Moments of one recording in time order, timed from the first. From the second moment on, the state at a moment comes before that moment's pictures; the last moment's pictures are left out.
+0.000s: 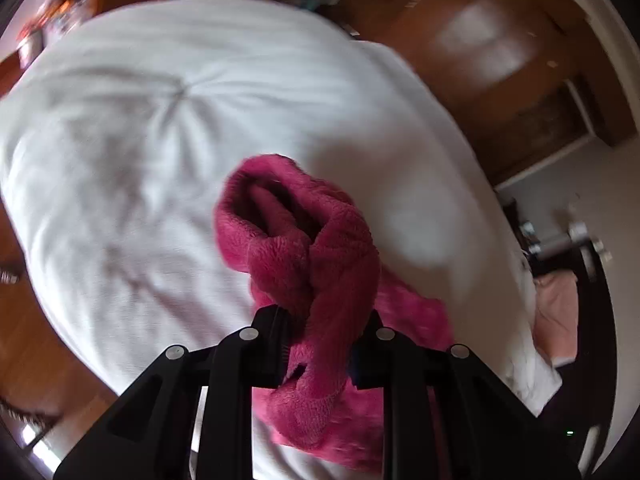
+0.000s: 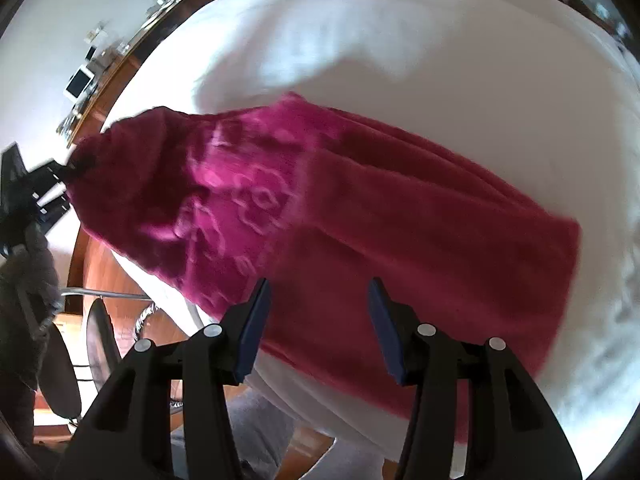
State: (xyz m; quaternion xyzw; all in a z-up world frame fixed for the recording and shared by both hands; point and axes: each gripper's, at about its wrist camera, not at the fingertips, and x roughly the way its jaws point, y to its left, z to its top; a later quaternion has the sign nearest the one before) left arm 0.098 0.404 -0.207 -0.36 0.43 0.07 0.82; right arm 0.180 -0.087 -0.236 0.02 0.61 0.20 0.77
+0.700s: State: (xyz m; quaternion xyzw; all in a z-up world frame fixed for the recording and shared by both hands) left arm 0.102 0.093 -0.116 -0.15 0.46 -0.21 0.85; right arm 0.108 -0.270 -0.242 0.17 0.60 0.11 0.77
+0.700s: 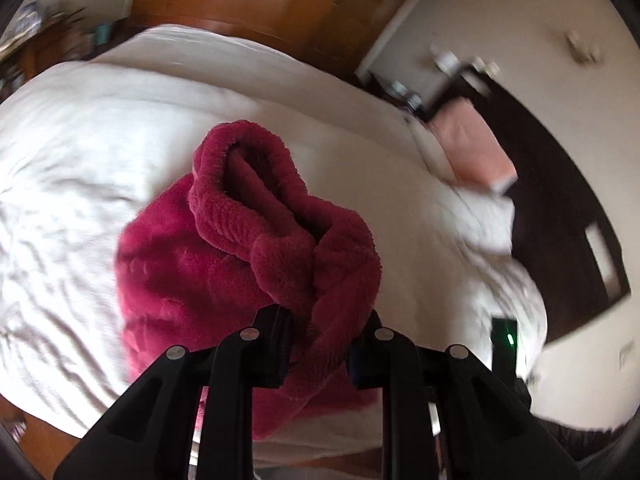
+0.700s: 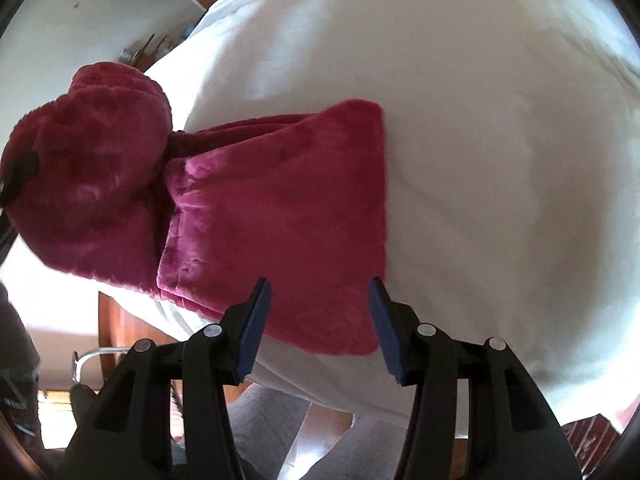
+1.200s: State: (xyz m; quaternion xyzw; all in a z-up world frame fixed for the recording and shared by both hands) left arm 0.070 -0.027 -0.186 -0.05 0.53 -0.28 0.80; right arm 0.108 -0.304 -0.251 0.21 0.60 0.10 0.77
